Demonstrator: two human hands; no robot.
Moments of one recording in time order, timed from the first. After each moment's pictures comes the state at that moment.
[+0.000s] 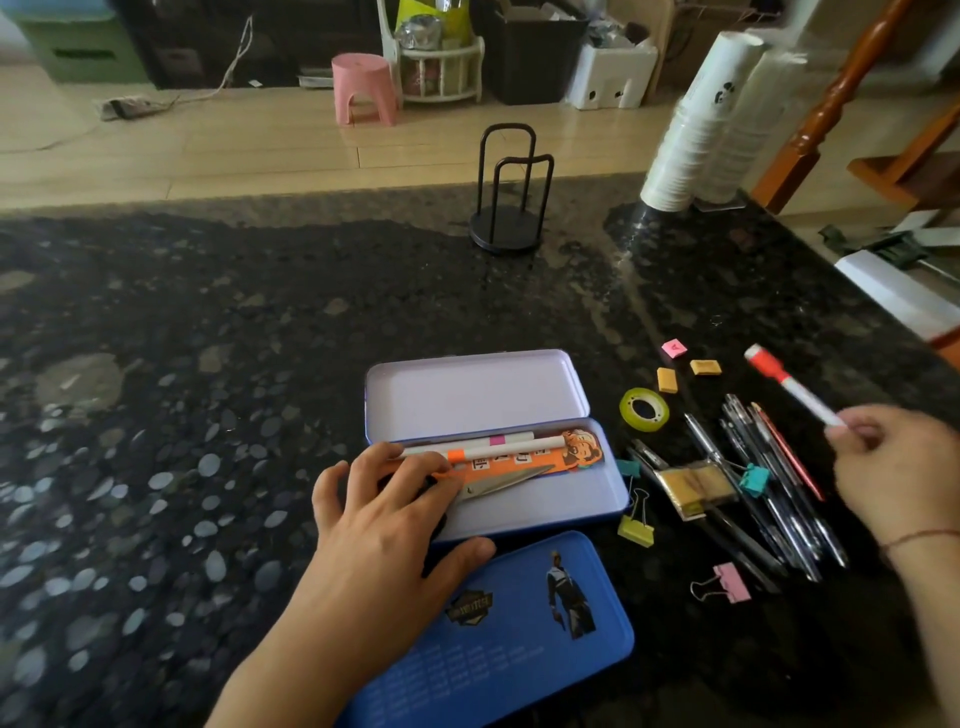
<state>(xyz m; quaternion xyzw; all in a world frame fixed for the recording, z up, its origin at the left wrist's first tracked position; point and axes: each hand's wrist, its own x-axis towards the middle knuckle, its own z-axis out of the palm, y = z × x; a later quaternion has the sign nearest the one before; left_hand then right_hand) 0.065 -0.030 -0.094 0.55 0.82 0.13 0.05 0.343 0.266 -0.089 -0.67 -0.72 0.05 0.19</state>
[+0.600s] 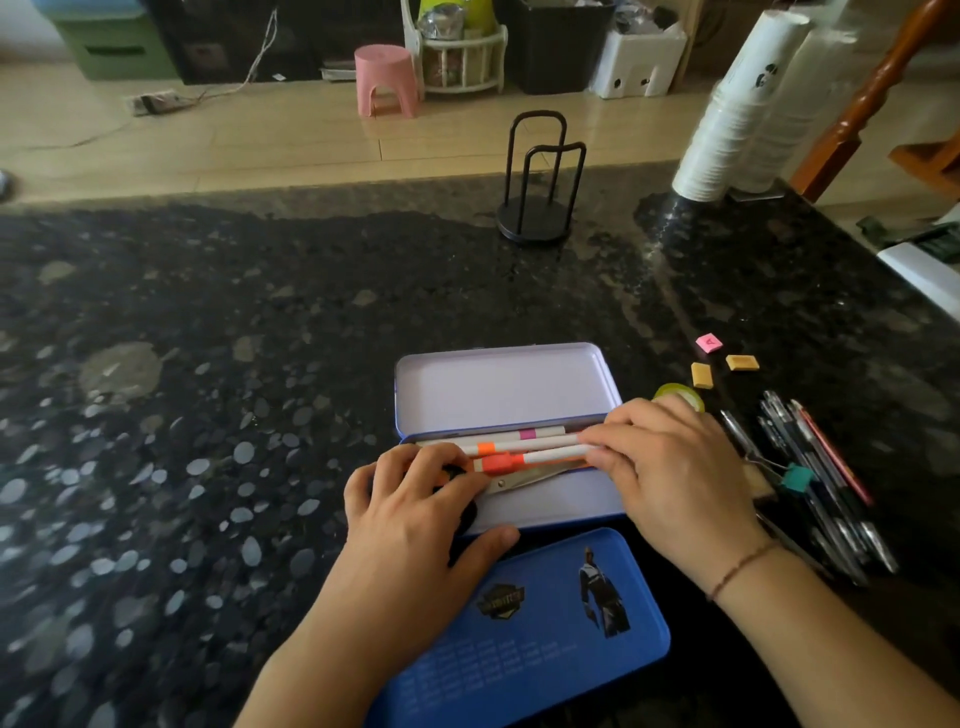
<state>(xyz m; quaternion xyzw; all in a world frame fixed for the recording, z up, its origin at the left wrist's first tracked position) 0.064 -0.032 -0.094 0.53 0.83 0.18 0.08 0.213 0.153 -0.088 -0.27 -0.95 0.07 0.16</state>
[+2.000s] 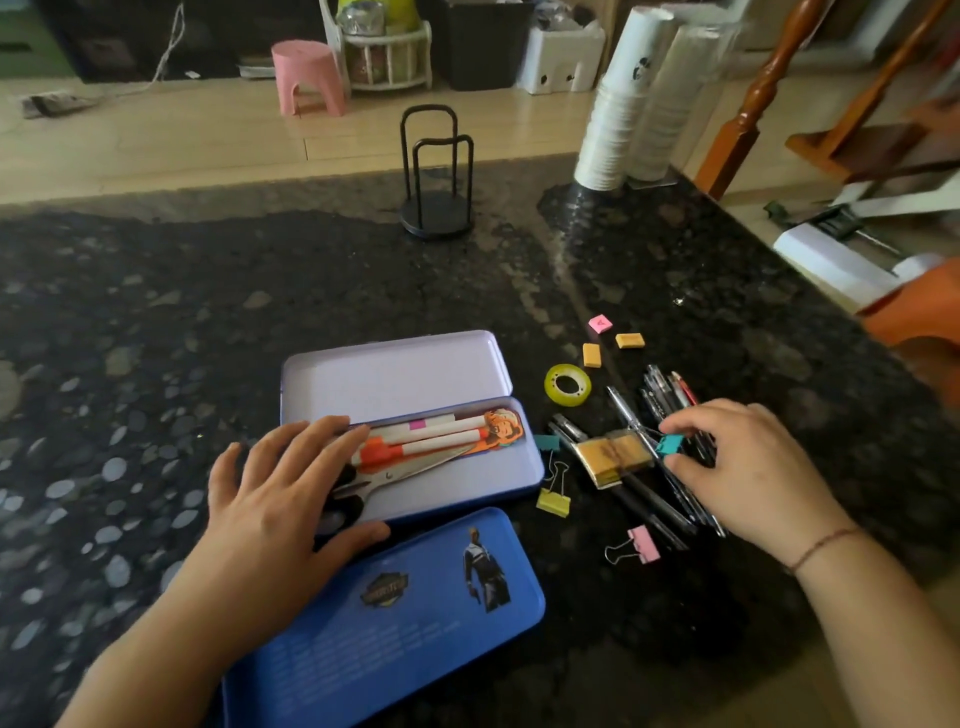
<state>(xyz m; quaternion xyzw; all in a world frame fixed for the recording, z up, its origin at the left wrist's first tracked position) 0.052 -0.027 -0.098 0.54 0.83 0.11 0.06 0.323 0.207 -0.061 -0.51 -0.85 0.13 0.04</state>
